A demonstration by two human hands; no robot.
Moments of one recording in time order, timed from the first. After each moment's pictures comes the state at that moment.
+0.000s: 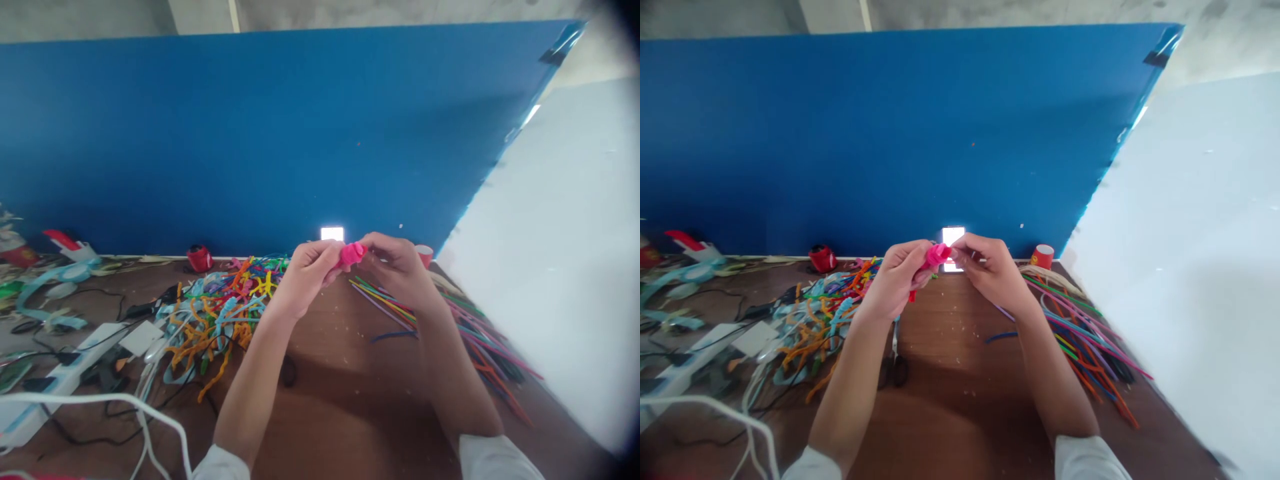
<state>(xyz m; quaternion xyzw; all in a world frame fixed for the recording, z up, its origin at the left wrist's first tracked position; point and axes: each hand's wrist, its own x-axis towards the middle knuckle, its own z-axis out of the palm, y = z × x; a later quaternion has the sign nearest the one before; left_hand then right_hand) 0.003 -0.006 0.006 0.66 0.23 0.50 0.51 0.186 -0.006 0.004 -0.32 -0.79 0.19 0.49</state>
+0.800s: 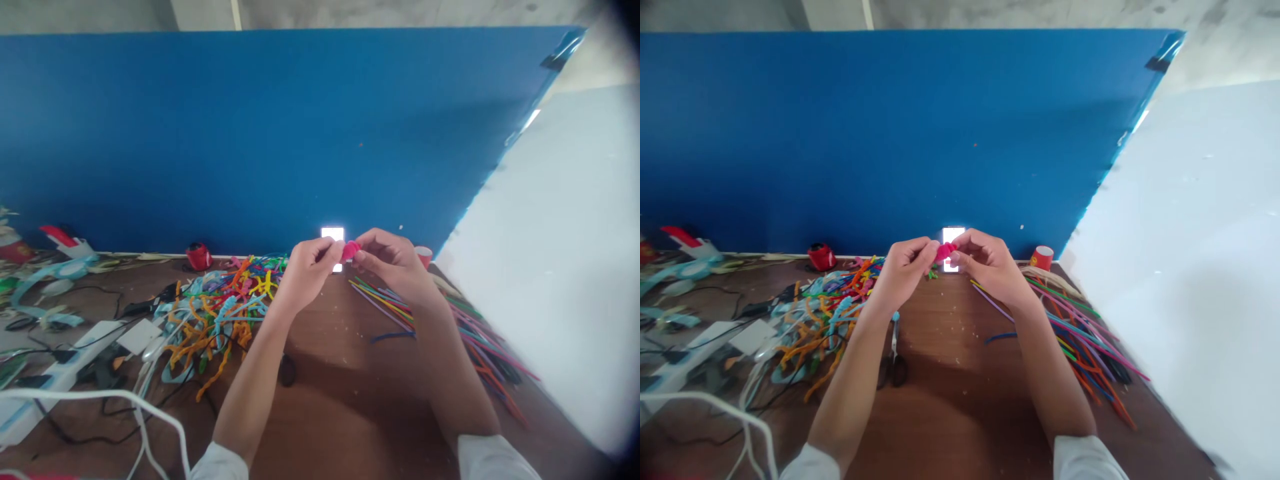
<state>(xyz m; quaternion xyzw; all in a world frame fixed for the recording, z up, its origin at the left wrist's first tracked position) 0.002 0.001 0.005 0.73 0.35 0.49 0.32 0.185 -0.001 0.000 -0.32 -0.71 0.37 0.51</state>
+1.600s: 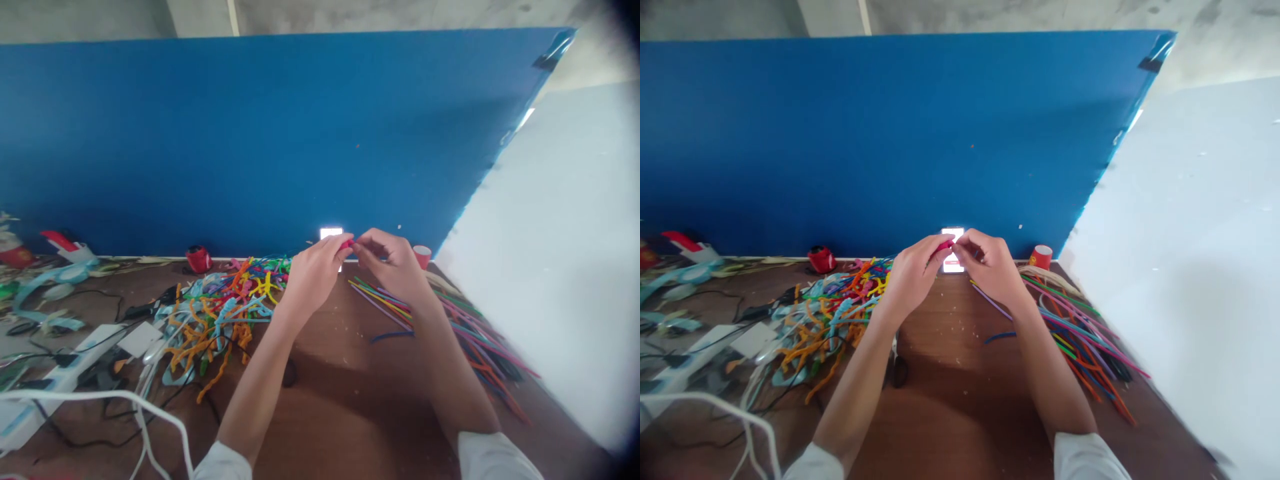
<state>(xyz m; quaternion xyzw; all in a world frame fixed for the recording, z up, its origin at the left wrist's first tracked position) 0.010 0.006 -0.003 0.82 0.39 0.42 0.06 0.186 0.001 0.000 -0.40 -0.76 0.16 0.49</state>
